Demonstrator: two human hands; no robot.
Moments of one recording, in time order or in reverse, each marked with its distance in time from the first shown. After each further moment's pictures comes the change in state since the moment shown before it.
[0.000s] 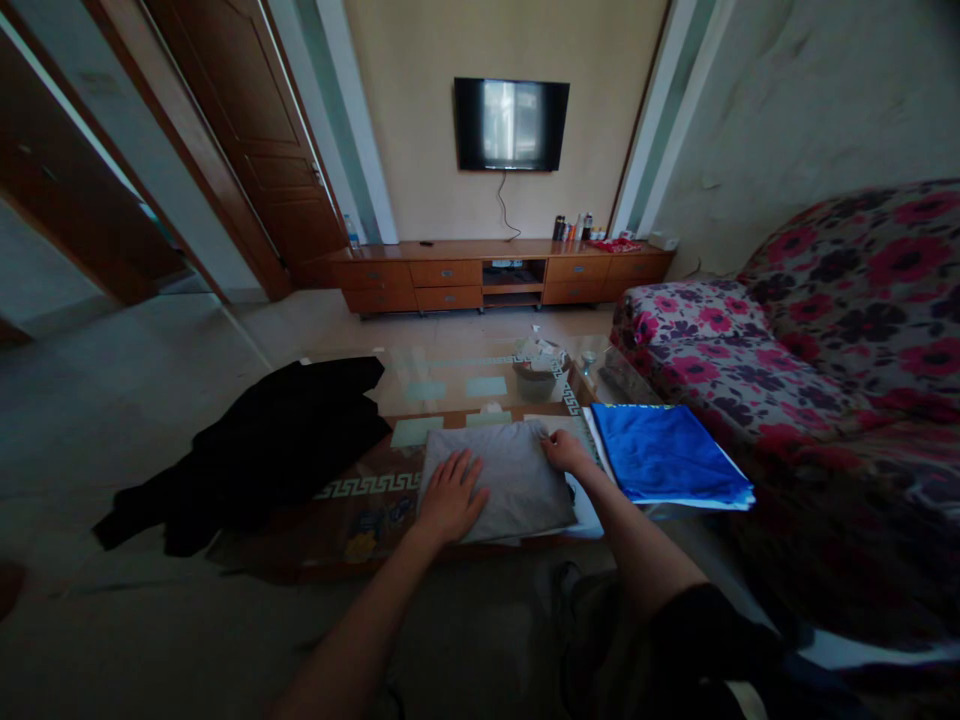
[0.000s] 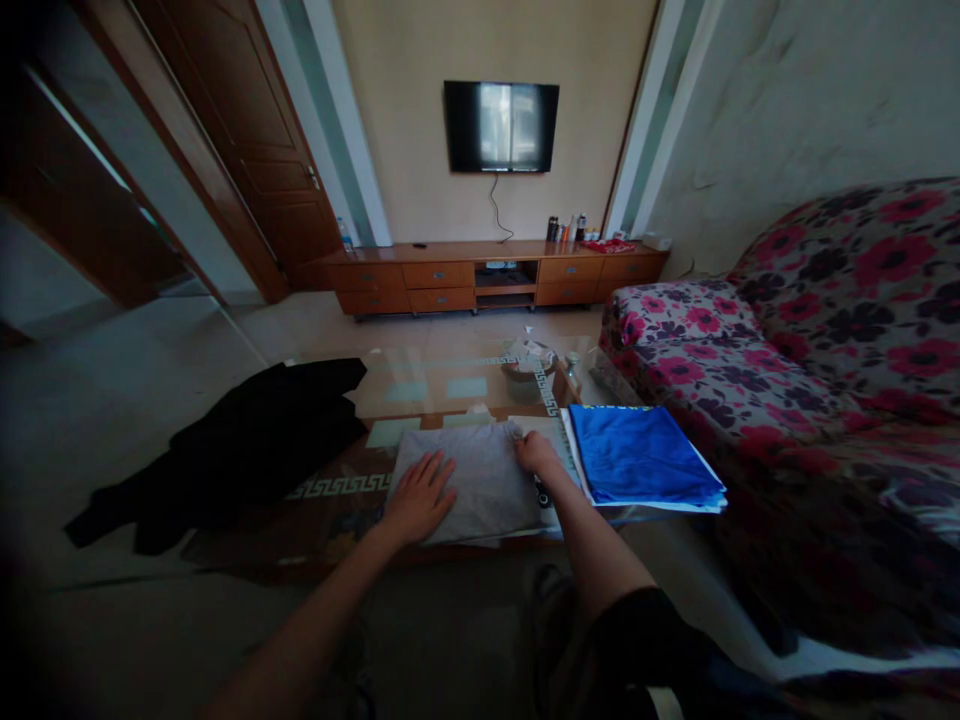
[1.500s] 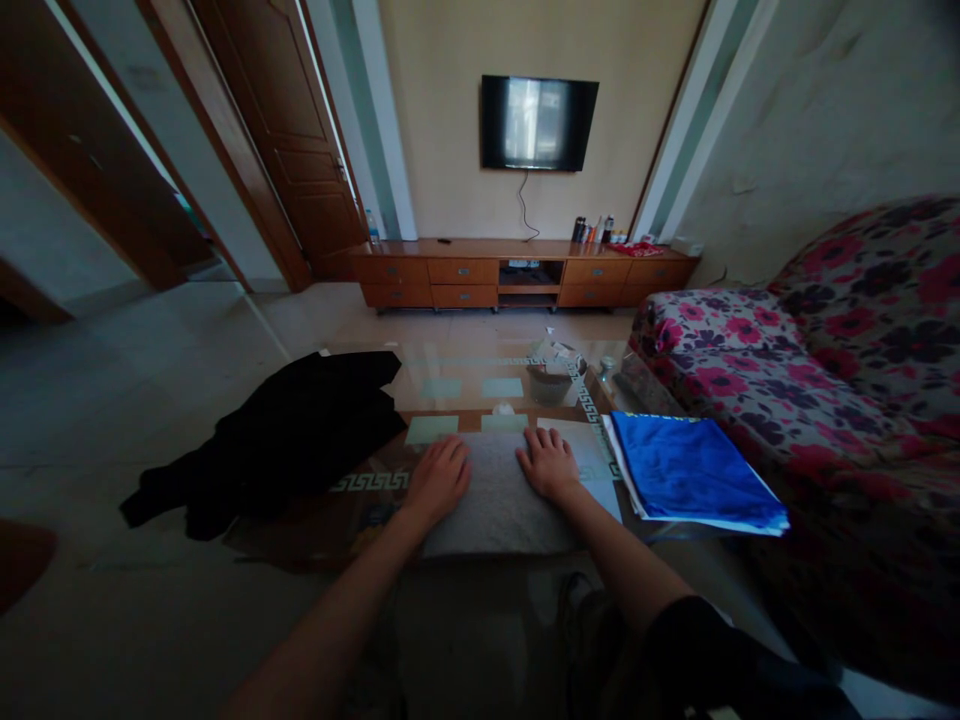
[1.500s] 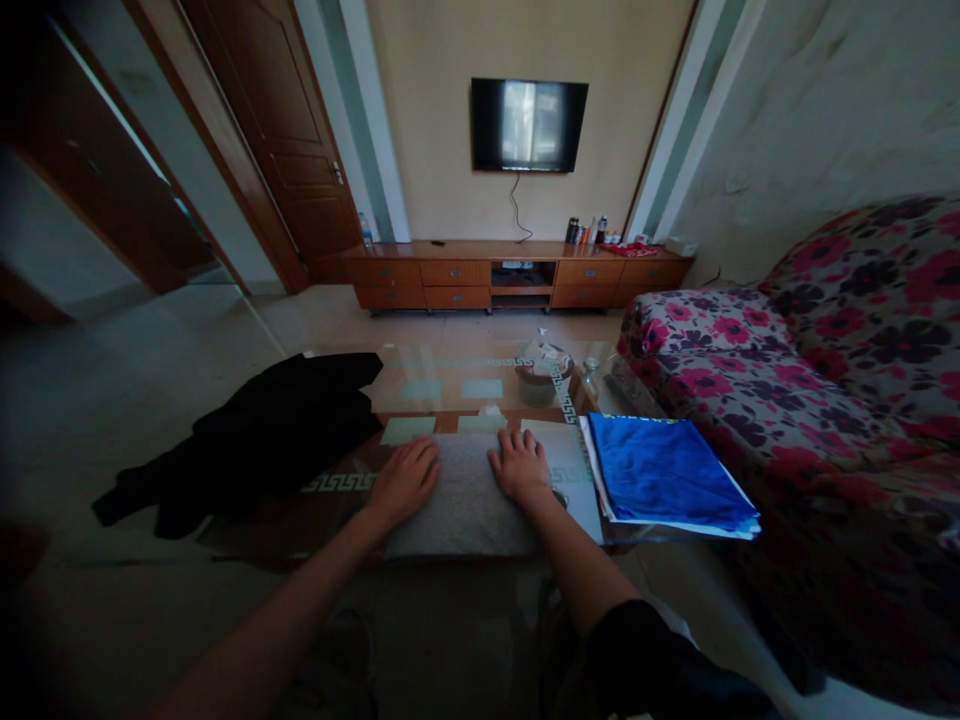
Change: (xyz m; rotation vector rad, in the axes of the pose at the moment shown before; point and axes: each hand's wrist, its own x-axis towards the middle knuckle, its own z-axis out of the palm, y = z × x) left_hand 0.011 -0.048 -0.043 -0.047 0.227 0.048; right_hand -0.028 -0.054 0.046 -0.231 0.079 -0.351
